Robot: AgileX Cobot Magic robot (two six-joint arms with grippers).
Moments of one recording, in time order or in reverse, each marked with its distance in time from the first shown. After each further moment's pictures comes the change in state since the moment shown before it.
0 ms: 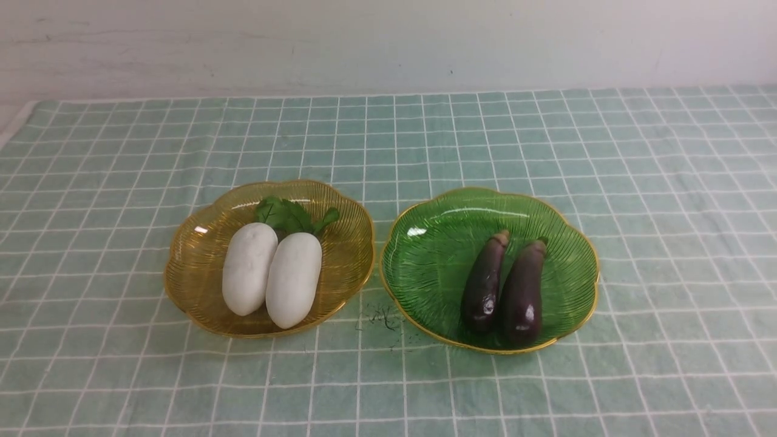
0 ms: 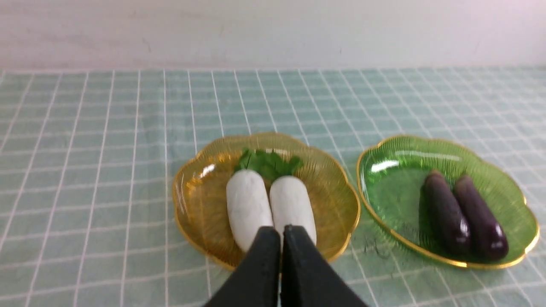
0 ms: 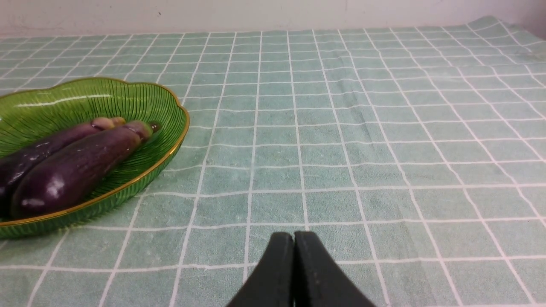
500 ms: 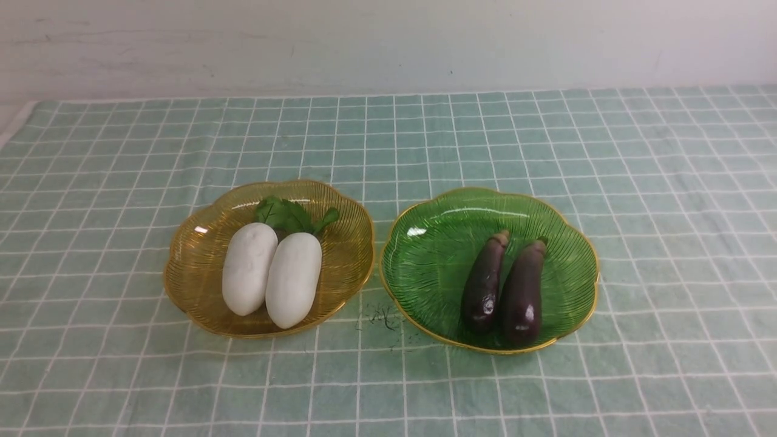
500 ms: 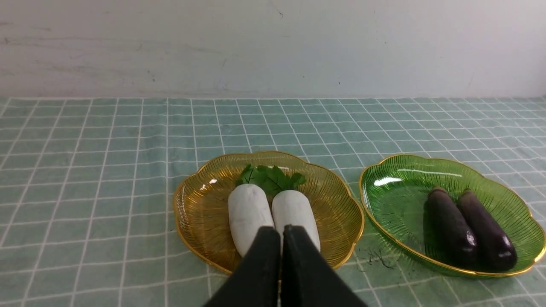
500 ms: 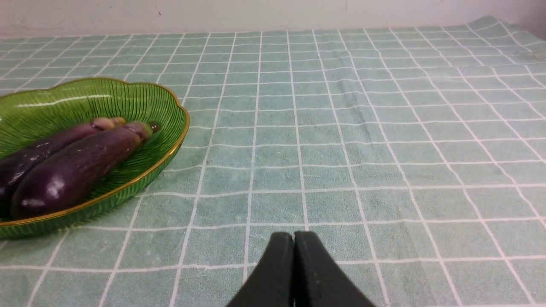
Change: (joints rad) right arm 0.000 0.000 0.000 0.000 0.000 0.000; left arm 0.000 -0.104 0.111 0.003 -0.035 0.000
